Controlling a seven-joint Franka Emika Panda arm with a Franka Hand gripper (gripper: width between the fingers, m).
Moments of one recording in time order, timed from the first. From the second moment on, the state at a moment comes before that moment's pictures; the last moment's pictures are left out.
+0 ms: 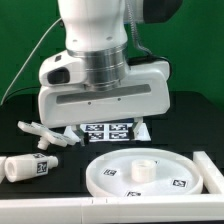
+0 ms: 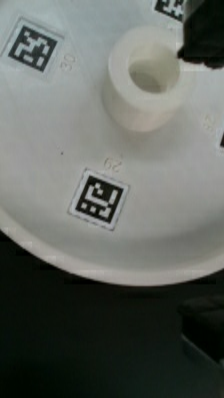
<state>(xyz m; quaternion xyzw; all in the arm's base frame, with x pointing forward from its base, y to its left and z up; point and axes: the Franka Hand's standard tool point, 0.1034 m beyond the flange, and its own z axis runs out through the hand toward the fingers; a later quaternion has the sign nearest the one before) 0.560 -0.030 0.070 -0.99 0.04 0.08 0.07</state>
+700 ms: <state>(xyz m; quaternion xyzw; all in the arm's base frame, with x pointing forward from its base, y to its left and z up) 0.556 -0.053 0.067 -0.97 0.21 0.09 0.07</state>
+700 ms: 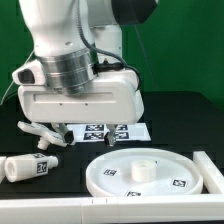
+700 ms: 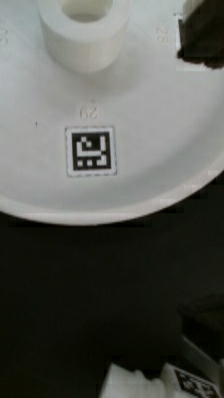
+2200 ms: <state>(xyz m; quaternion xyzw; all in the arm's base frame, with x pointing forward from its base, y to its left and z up) 0.565 -0.134 0.080 -0.91 0.38 0.15 0.10</state>
